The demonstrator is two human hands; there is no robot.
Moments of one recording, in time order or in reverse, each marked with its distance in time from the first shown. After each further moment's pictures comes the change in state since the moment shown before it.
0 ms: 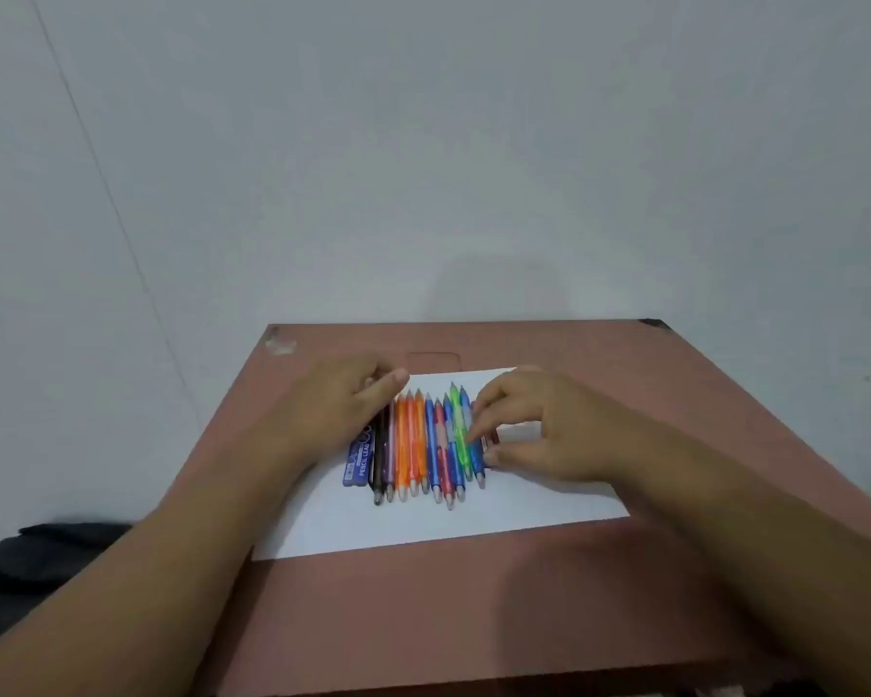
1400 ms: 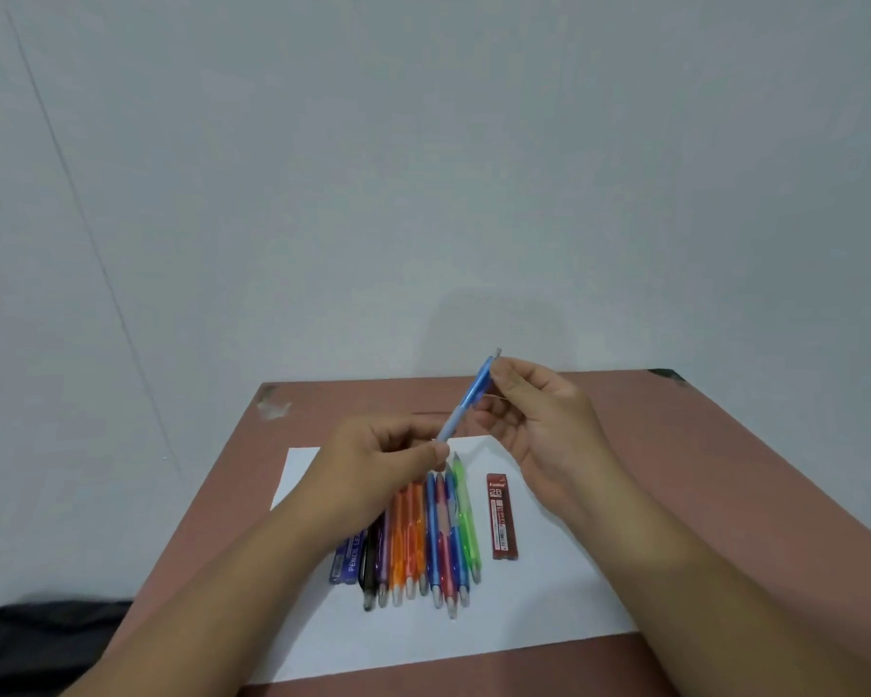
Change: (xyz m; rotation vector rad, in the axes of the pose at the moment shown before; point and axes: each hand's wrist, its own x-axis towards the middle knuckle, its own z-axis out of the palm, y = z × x) left_hand -0.004 0.043 -0.002 -0.690 -0.074 -0.102; right_hand 0.065 -0.016 0.006 1.551 0.707 0.409
